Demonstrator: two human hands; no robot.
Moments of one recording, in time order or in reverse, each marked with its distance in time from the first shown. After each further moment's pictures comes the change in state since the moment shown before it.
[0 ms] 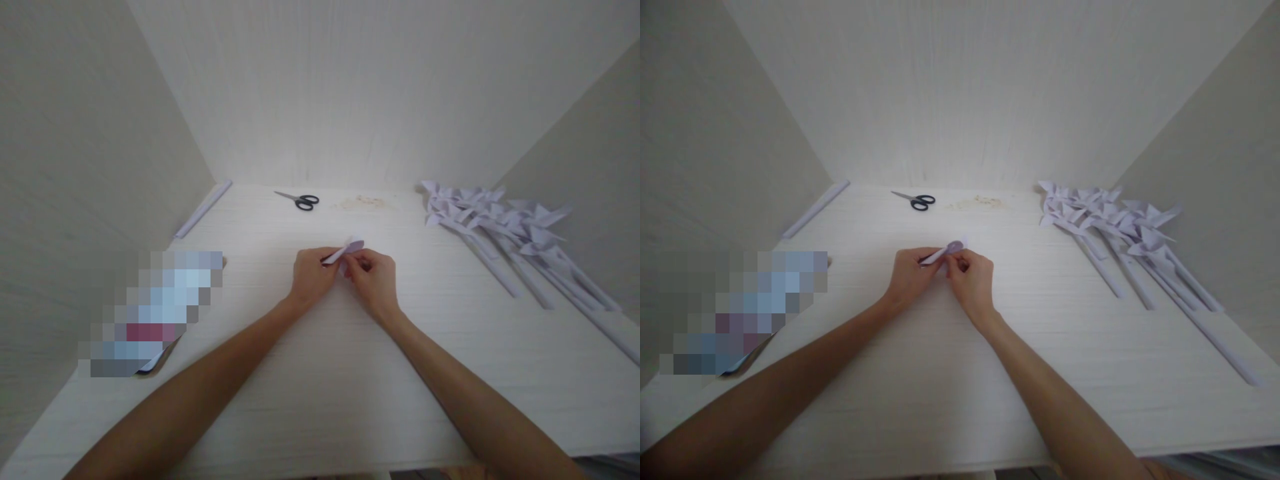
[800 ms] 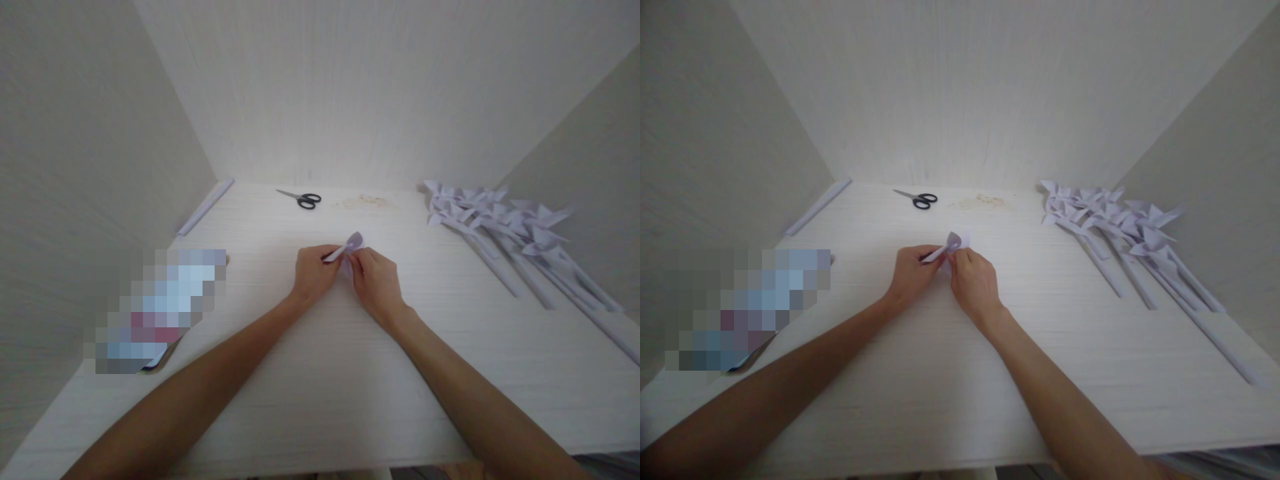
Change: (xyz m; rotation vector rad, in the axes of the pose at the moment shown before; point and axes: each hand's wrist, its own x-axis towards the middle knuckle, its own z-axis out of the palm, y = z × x) left_hand 0.000 -0.002 0.002 -0.072 0.059 -0.013; right_hand -0.003 0.002 -0.006 -0.604 -0.036 -0.386
